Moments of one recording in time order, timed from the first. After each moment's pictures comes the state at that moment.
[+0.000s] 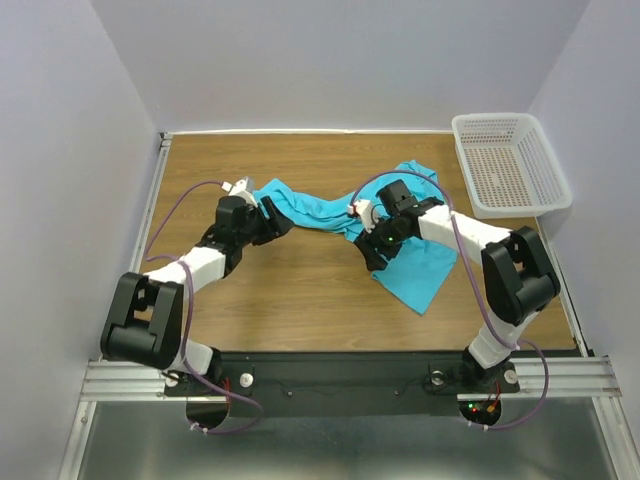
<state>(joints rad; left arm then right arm) -0.25 1.39 0.63 0.26 0.26 -0.64 0.49 1.73 1.16 -0.59 -0.42 -0.43</state>
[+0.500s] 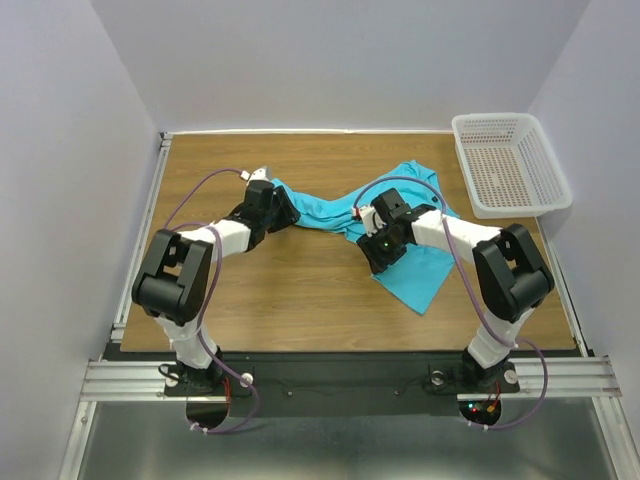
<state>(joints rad) -0.36 1.69 0.88 0.19 0.02 -0.67 0.53 1.75 1.11 -0.56 -0.21 -0.17</state>
